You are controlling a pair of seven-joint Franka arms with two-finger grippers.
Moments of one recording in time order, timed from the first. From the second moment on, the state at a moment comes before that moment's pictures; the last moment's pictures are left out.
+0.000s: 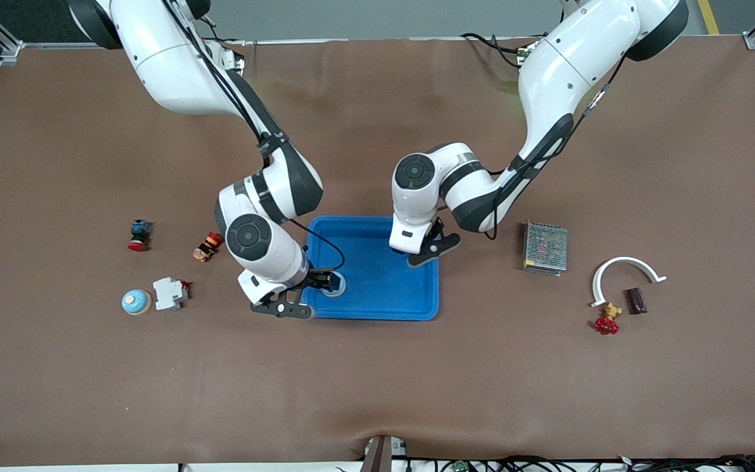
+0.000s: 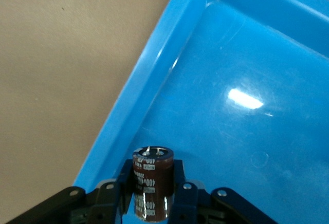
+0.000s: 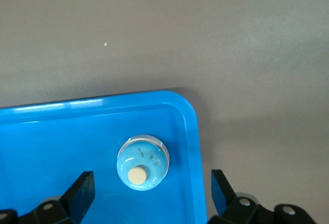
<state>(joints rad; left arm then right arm) -0.27 0.76 -0.54 -1.64 0.61 2.25 -1.54 0.52 0.75 -0.03 -1.38 0.14 2.16 0.57</state>
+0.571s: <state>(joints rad) -0.18 0.61 -0.55 -1.63 0.54 2.10 -1.31 0.56 0.79 -0.03 -1.38 0.14 2.20 0.57</state>
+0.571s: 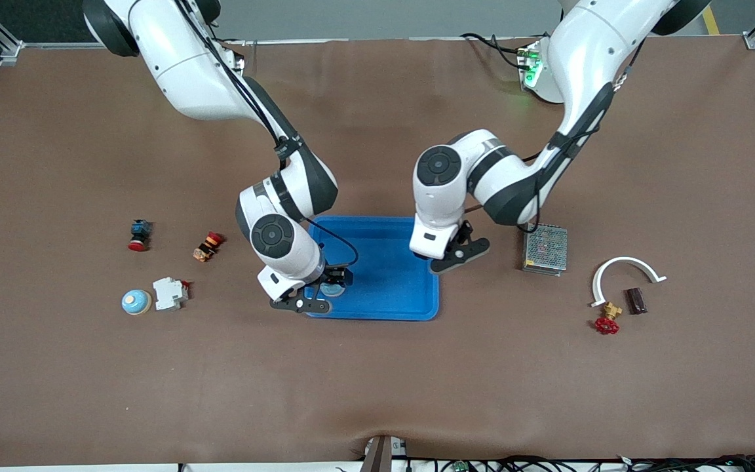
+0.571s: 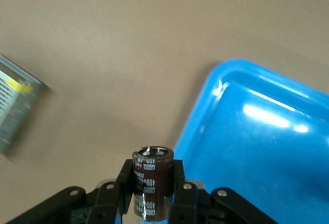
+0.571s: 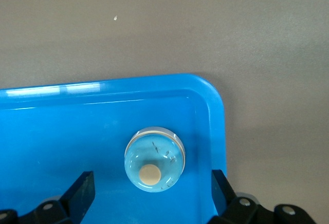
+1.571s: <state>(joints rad) 0.63 0.49 -1.01 -1.74 0.45 1.81 -0.64 0.58 0.85 -0.03 -1.38 0.14 2.29 0.57</state>
